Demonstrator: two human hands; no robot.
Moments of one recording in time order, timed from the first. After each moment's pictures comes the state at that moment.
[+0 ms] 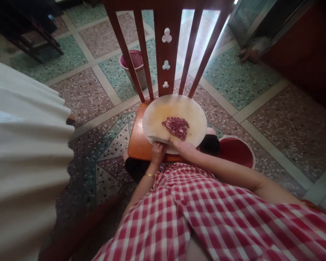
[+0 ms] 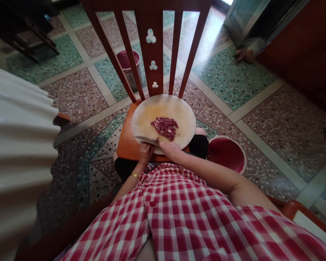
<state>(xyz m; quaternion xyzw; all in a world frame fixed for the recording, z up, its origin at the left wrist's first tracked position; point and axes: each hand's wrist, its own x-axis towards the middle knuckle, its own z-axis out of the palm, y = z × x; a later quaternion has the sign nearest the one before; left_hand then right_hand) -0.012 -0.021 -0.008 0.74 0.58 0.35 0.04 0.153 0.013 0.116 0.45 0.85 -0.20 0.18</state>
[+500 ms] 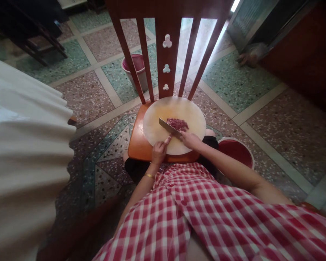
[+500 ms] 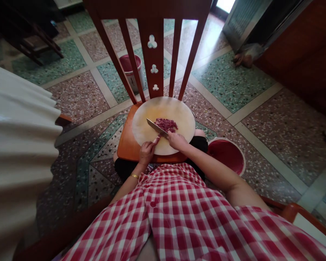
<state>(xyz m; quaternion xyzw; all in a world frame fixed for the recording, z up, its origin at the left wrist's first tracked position) -0.006 -0.022 0.006 0.75 0.57 0.34 0.05 0.178 0.054 0.114 0.55 0.80 -0.22 0.15</state>
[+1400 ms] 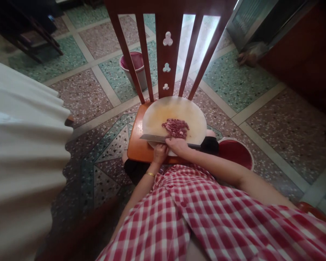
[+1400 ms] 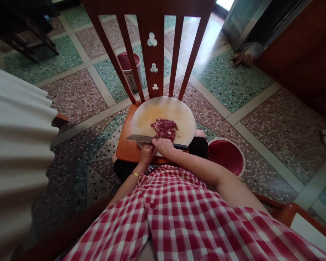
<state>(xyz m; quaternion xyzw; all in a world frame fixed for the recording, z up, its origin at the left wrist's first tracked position) -0.002 -0.012 -0.011 0.76 0.58 0.29 0.03 0.126 0.029 0.103 0.45 0.88 -0.10 0.16</state>
